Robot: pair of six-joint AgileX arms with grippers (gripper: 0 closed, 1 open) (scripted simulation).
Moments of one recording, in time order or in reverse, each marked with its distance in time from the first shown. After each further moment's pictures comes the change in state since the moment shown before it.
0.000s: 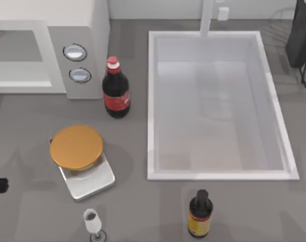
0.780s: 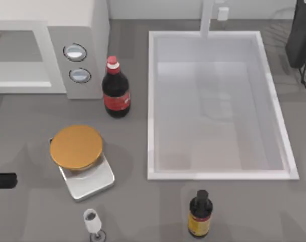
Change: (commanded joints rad) left arm -0.180 0.077 0.044 0.033 -0.180 0.001; right arm 0.000 0.000 0.000 0.000 0.000 0.000
